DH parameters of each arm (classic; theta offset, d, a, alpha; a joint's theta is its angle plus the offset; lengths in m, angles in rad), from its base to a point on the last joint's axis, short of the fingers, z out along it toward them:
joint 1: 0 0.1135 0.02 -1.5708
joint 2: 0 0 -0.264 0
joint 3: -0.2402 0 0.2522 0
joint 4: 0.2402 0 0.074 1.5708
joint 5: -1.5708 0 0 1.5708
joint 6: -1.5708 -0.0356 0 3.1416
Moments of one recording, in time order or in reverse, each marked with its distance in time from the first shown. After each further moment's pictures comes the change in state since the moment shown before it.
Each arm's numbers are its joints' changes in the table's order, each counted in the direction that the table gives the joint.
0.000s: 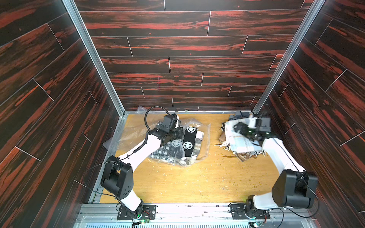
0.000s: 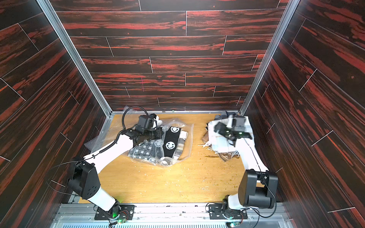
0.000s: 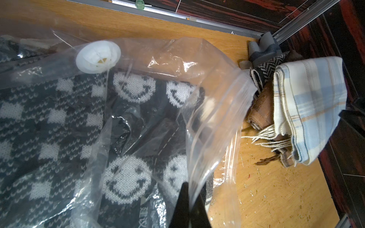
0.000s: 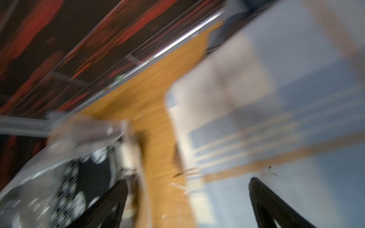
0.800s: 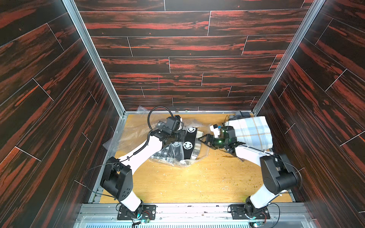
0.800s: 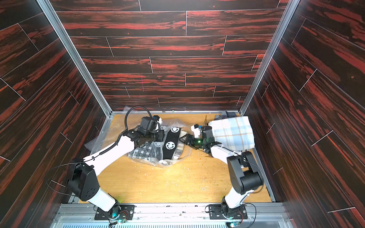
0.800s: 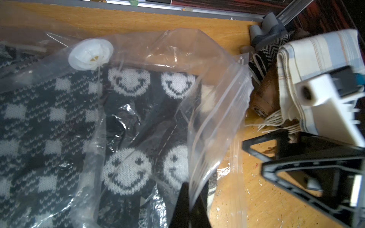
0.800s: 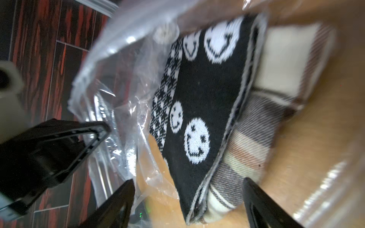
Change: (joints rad) left arm -0.079 -0.023 0.000 0.060 0.079 -0.061; right arm 0.357 0.250 0.251 -0.640 0.455 -0.325
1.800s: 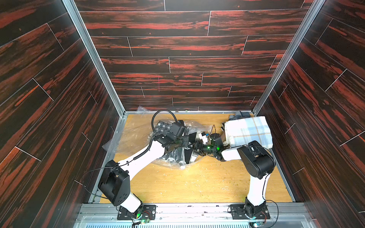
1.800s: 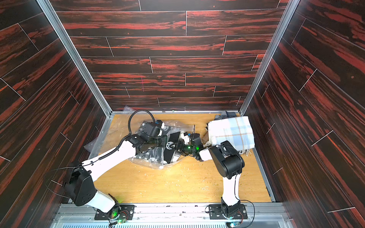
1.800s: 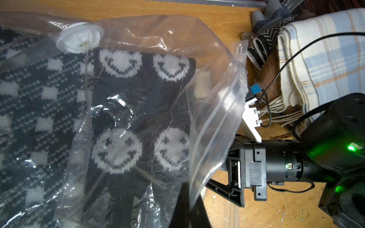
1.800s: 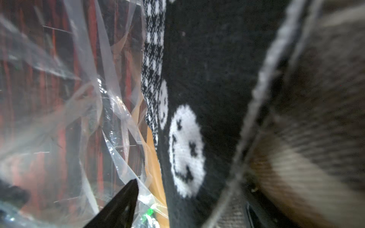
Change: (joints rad) left arm -0.080 -0.042 0.062 0.004 0.098 0.051; right arm 0.135 0.270 -0.001 -0.341 0.003 -0.197
